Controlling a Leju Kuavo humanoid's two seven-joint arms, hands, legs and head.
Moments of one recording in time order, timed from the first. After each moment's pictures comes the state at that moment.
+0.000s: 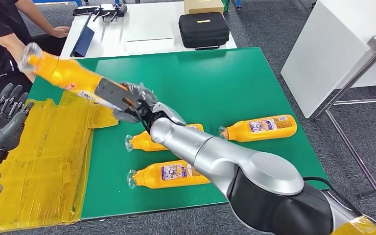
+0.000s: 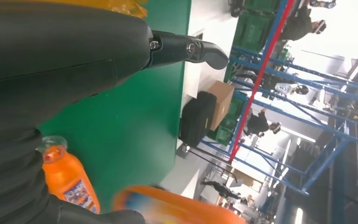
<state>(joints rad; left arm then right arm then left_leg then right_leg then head) -0.51 0.82 -0.75 -1.35 1.34 -0.05 -0.50 -1.14 0.32 1.41 -0.49 -0.54 -0.45 0.03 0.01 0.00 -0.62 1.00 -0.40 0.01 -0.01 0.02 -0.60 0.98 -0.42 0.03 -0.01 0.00</state>
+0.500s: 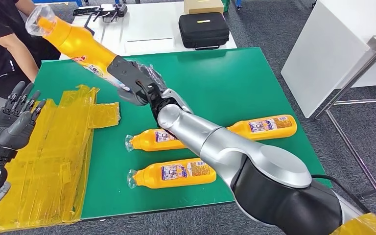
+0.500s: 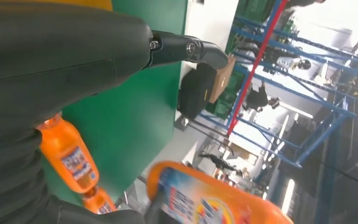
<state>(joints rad) -0.53 0.77 -0.74 -1.39 1.37 -0.10 -0.46 -1.15 0.30 1.31 -0.49 -0.53 -0.48 -0.05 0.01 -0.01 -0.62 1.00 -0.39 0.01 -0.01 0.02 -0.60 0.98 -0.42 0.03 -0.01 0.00</state>
